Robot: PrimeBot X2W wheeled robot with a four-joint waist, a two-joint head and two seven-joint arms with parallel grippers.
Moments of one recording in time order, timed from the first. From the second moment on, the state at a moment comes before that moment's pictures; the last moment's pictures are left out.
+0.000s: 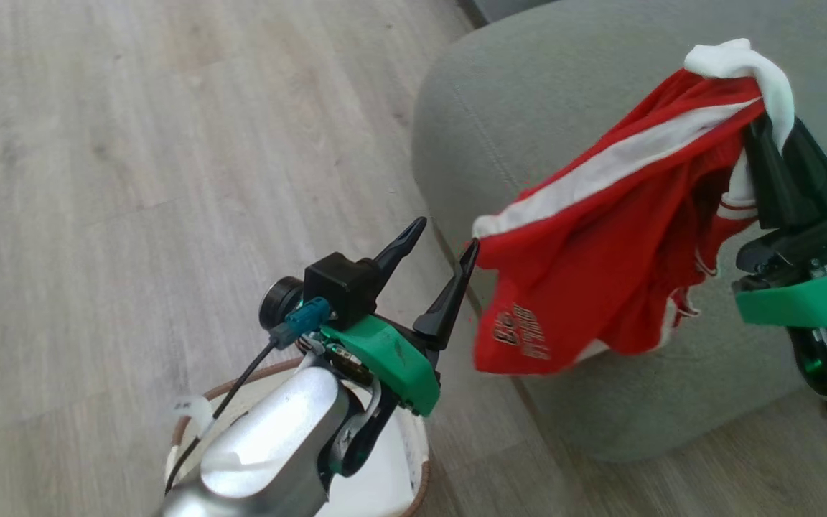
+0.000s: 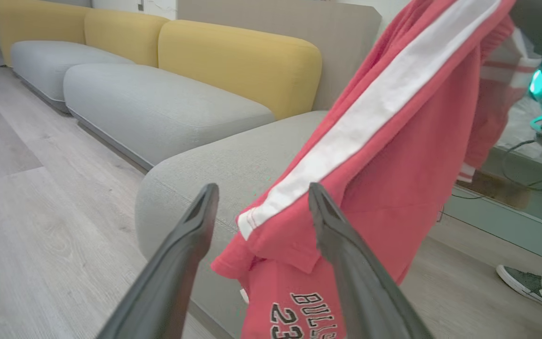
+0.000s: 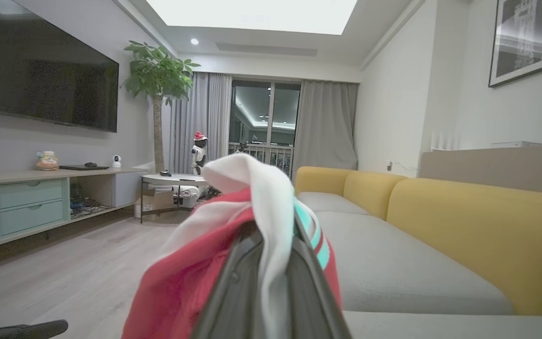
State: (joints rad) left arm -0.49 0.15 -0.86 0.24 -0.63 0.13 -0.19; right arm -0.33 -0.45 0.20 -0.08 0.48 0.13 -0.26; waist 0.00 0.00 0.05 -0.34
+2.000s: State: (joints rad) left arm -0.88 0.06 -1.08 0.35 -0.54 0.20 -0.20; right arm -1.06 -0.94 0.21 0.44 0.76 0.13 -0.26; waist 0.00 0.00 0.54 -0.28
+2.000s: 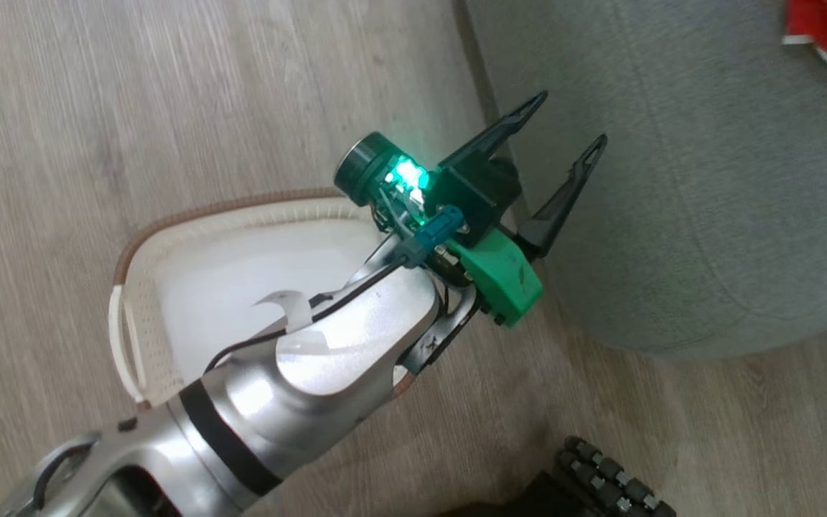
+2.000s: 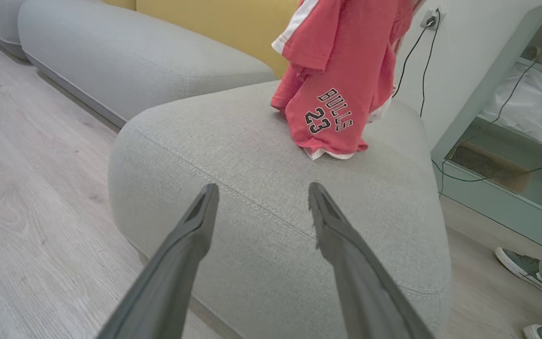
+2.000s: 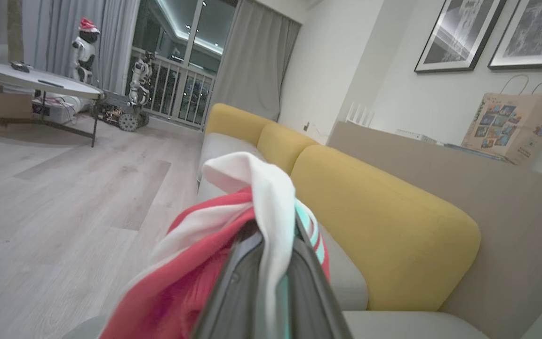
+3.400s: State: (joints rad) left arm -0.85 0.06 -1.11 0.37 -0.70 0.25 -0.26; right arm -1.15 -0.95 1.10 0.81 1.18 0.13 -0.04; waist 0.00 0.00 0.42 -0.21
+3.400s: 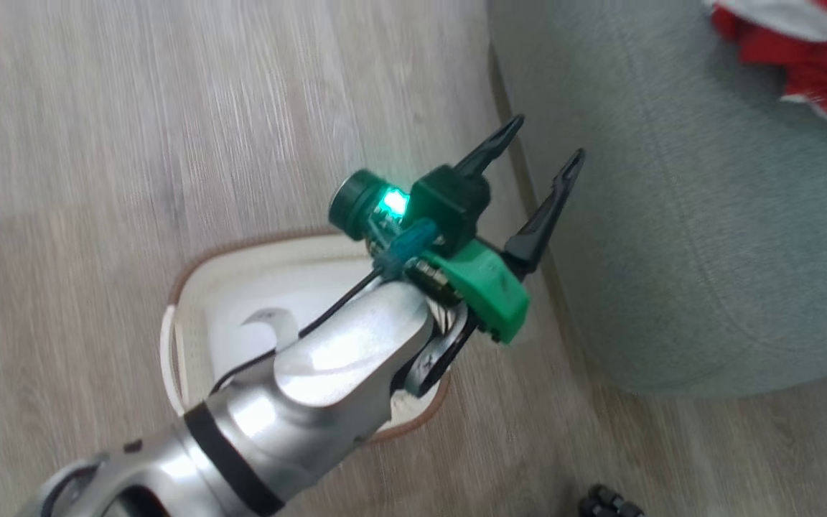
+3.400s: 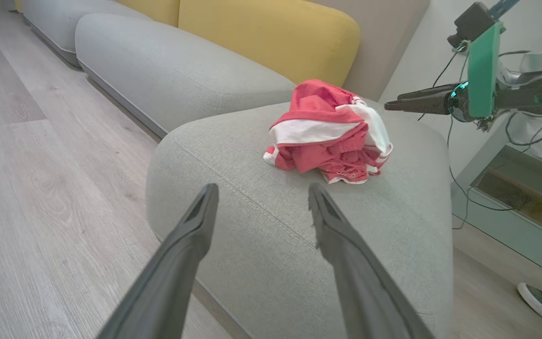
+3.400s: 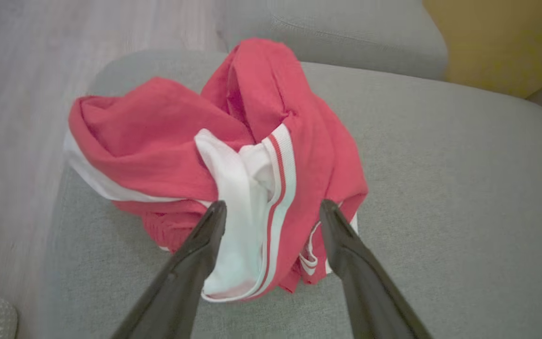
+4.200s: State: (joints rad) left arm -0.50 0.17 -0.82 0.21 -0.61 0.20 -0.26; right arm -1.12 -1.01 1.23 0.59 1.28 0.13 -0.25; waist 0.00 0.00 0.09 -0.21
